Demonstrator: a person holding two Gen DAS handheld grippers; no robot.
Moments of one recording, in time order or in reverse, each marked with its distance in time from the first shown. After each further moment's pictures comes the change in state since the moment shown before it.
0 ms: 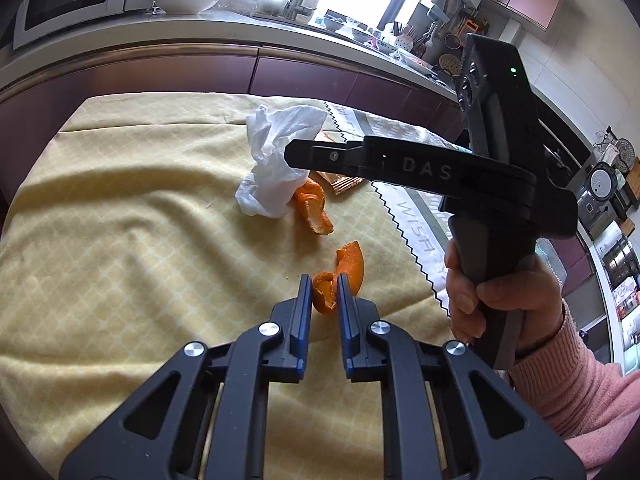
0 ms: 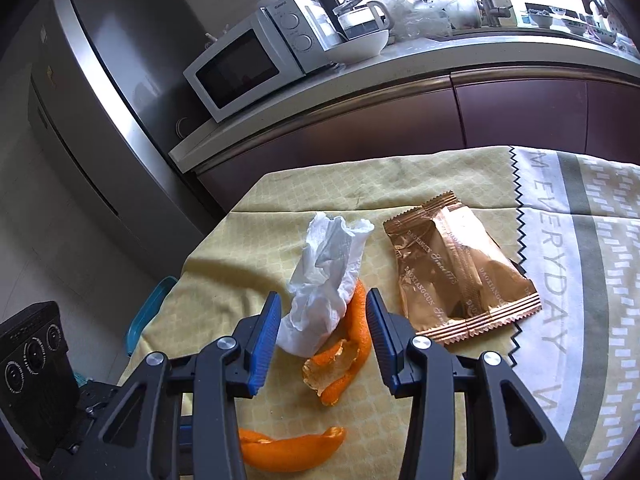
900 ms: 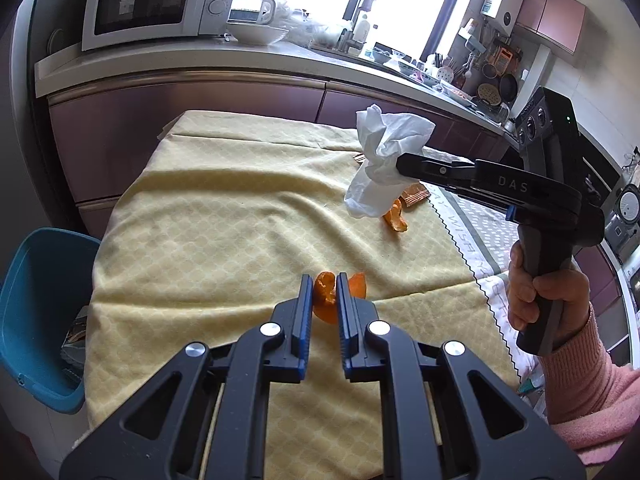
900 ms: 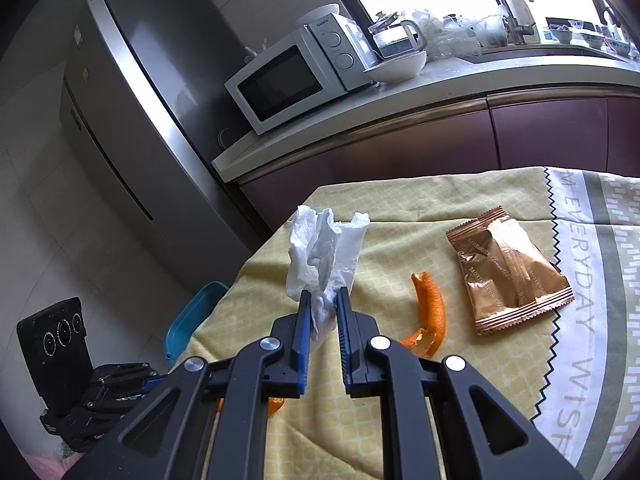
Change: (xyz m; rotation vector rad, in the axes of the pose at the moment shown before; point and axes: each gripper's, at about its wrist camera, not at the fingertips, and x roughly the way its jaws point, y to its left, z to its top) left arm -0.096 0.046 -0.034 -0.054 -0.108 0.157; right arm -0.032 0.043 -0.010 -0.022 -0.067 0.117
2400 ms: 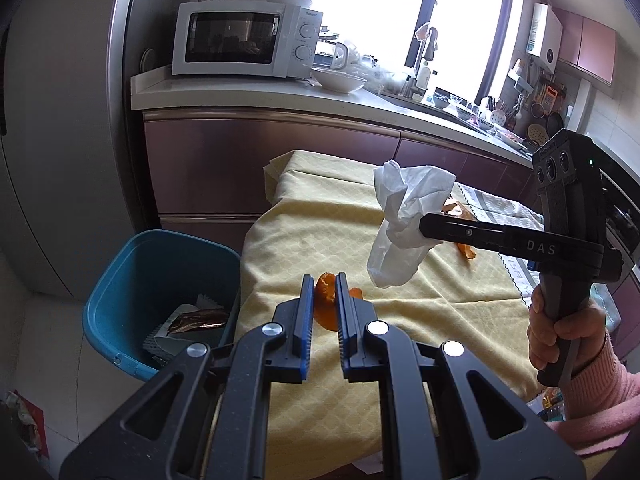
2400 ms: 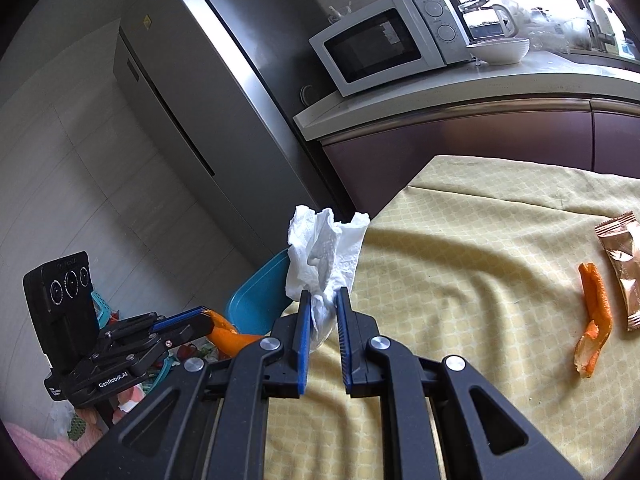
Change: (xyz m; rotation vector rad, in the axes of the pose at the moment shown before) left arm -0.110 0.068 -0.021 -0.074 -0.150 0.209; right arm 0.050 0.102 -0.019 -0.130 0.106 0.184
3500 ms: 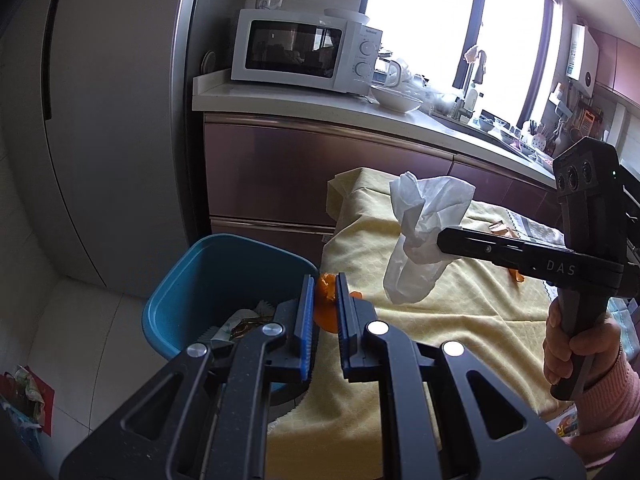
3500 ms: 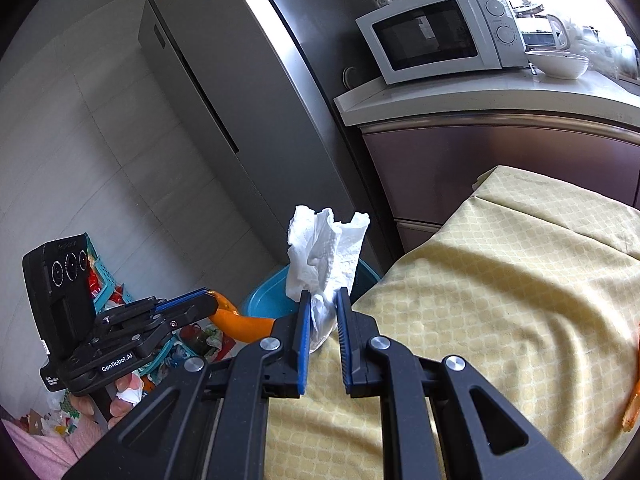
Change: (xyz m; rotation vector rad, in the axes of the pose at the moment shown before) left arm -0.030 0.060 0.002 -0.084 -0.046 0.141; right arm 0.050 0.048 0.015 -0.107 0.057 0.051
